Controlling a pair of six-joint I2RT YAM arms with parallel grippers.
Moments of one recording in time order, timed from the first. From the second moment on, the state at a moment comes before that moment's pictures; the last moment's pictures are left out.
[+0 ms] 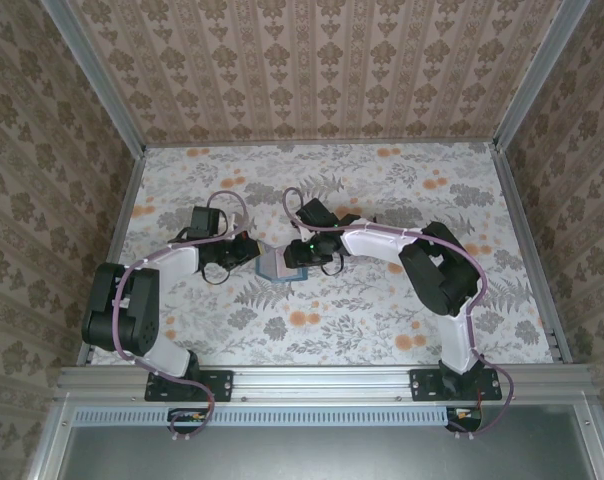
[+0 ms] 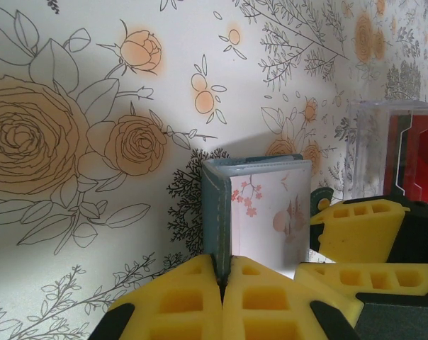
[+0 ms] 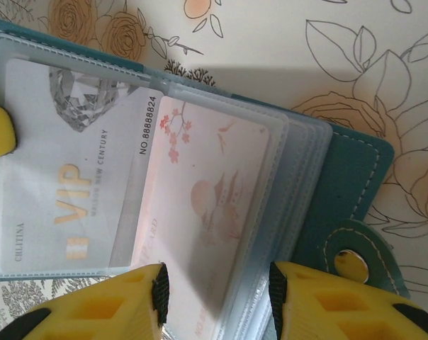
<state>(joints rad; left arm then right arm) -0.23 1.54 0.73 -0.15 0.60 -0.55 0.70 2.01 1.35 -0.38 -0.29 0.51</state>
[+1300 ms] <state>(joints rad) -0.22 1.54 0.65 -0.04 0.60 -0.61 0.74 2.04 1.42 -0.30 -0.49 0.58</state>
